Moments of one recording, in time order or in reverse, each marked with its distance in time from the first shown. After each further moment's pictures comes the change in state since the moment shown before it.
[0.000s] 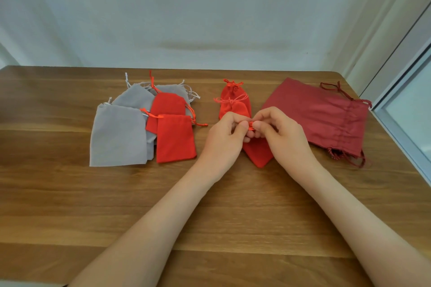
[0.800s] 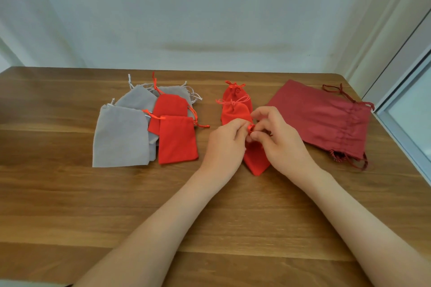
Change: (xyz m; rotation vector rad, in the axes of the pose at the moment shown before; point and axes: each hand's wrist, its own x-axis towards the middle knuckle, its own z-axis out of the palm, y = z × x) left_hand -0.001 -0.005 -0.002 0.328 0.044 0.176; right_hand 0.001 0.009 0.004 -0.076 -0.137 -0.197
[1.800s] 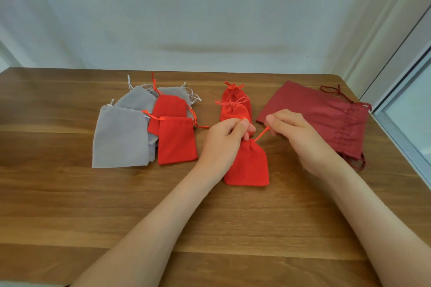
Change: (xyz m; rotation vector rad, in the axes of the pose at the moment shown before) left_hand 0.004 0.001 -0.005 -0.239 -0.010 -0.126; right_hand 0.009 0.007 -0.030 0.135 -0.060 0.326
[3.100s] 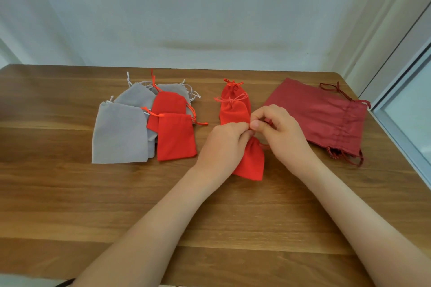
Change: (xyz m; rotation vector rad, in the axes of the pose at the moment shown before) left_hand -0.004 -0.009 -0.001 0.603 -0.037 0.356; right_hand -0.004 -0.008 0.026 -0.108 0.120 -0.220
